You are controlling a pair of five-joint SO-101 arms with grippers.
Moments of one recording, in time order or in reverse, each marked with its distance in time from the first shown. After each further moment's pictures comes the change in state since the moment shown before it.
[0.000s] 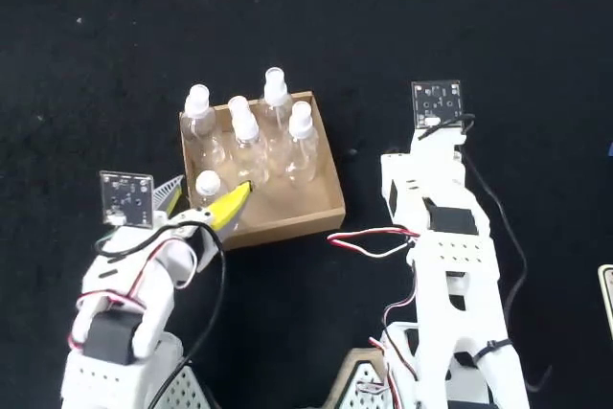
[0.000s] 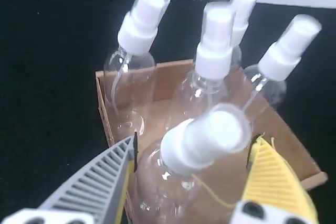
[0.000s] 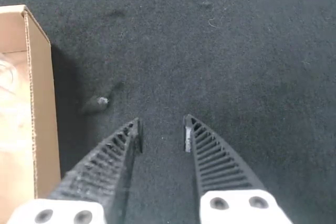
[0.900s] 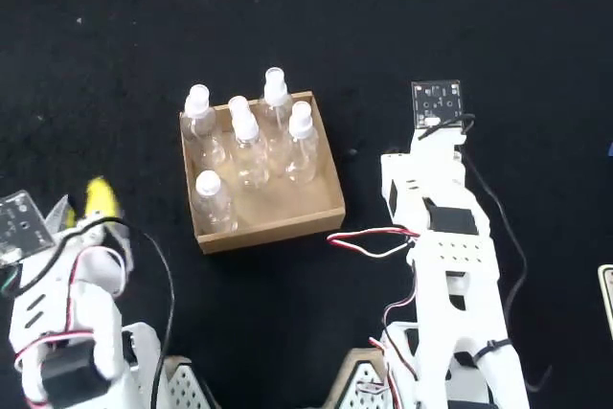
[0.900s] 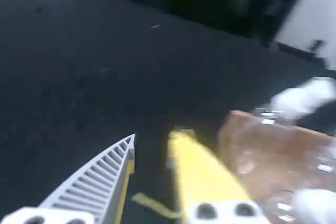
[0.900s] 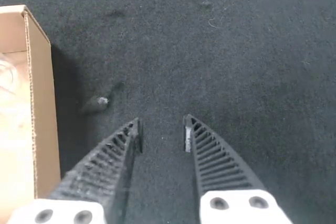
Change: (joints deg) left arm -30.7 -0.4 -18.6 19.6 0.4; right arm 0.0 0.0 0.0 0.0 0.0
